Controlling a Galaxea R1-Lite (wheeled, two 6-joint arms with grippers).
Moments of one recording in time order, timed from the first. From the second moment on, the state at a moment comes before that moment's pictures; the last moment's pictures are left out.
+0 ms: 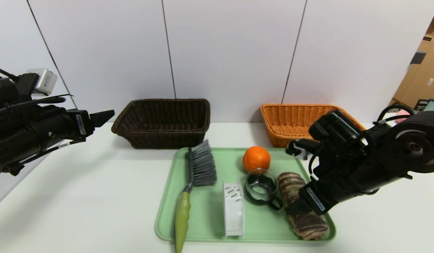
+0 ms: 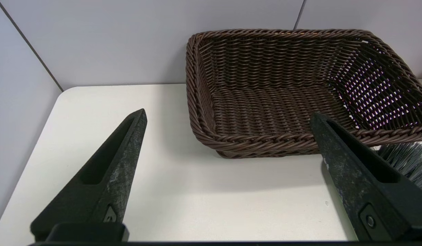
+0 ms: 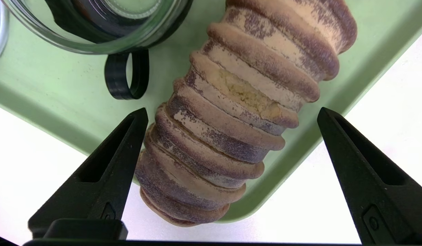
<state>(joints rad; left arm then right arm) 0.01 1.49 -0.72 -0.64 -0.12 -0.03 0.47 1.74 -1.09 0.48 0.07 -0.10</state>
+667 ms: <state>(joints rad) 0.02 1.49 -0.72 -0.64 -0.12 -0.03 0.48 1.71 -1.04 0.38 0.07 -0.10</state>
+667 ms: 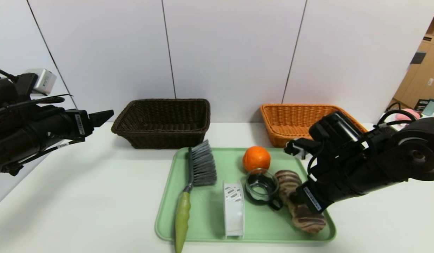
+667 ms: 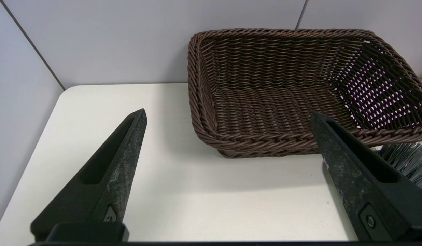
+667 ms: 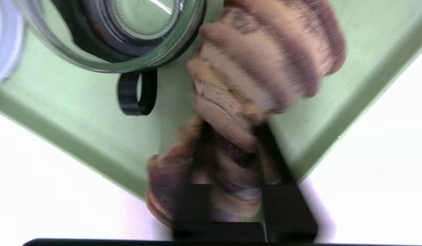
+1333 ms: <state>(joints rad) 0.04 1.48 -0.72 -0.64 -0.12 -0.03 0.36 1.45 -1.11 0.19 0.09 -0.09</state>
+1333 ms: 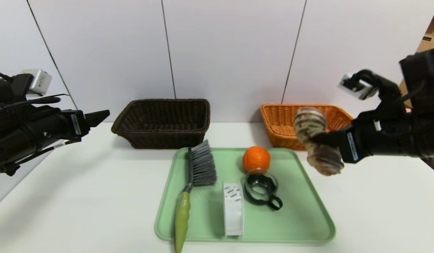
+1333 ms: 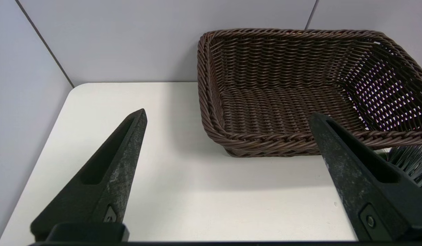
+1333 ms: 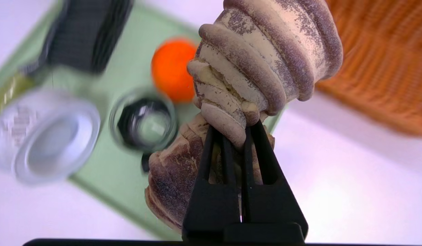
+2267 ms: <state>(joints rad) 0.04 1.50 -0.68 -0.71 -0.11 -0.04 -0.07 2.03 -1.47 -0.24 0.11 -0.26</state>
